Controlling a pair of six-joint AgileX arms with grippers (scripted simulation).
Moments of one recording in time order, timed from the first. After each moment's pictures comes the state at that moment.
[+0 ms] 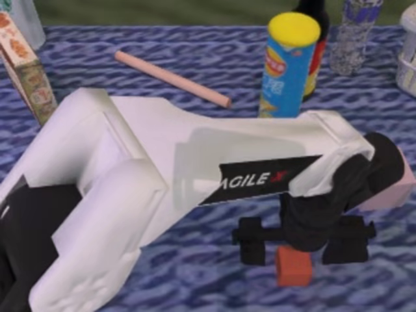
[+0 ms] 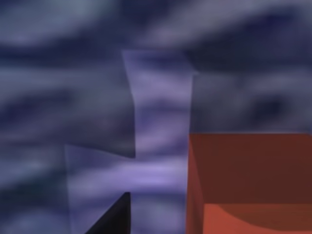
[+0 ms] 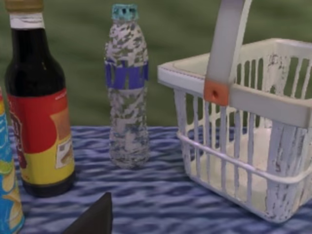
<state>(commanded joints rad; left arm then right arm) -1.06 2.29 1.77 -1.04 -0.03 -1.05 0.00 0.00 0.00 0.00 0.00 0.00</state>
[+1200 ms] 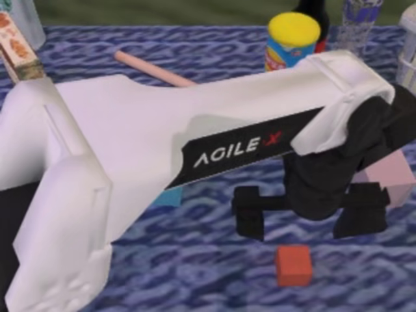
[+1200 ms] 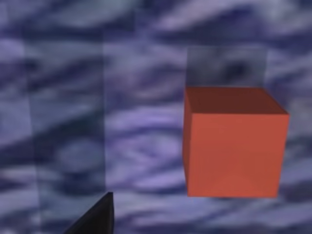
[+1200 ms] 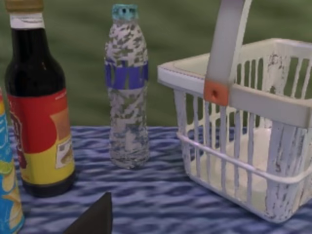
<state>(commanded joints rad) -1.05 2.24 1.96 -1.28 -0.03 -1.06 0.00 0.00 0.00 0.00 0.00 0.00</state>
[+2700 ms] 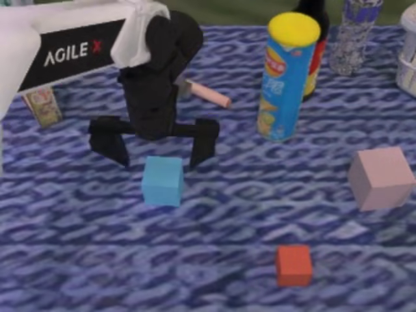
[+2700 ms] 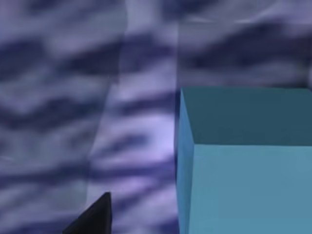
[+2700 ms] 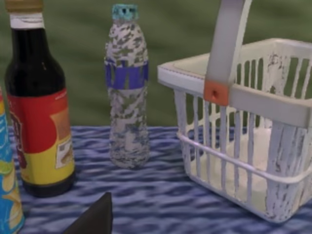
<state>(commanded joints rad) -0.51 2.15 1.67 -1.08 0.00 -0.42 0.00 0.00 0.00 0.00 0.00 0.00</state>
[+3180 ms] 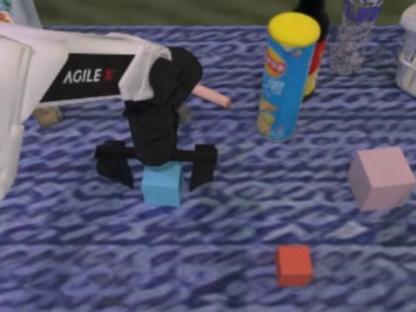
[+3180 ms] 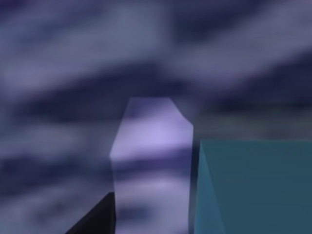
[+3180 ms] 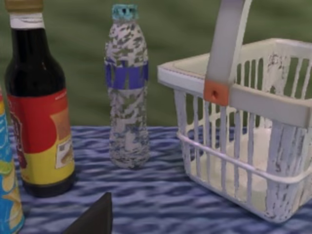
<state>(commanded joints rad) -0.51 2.22 1.53 -0.88 0.00 -0.41 0.00 0.00 0.00 0.00 0.00 0.00</state>
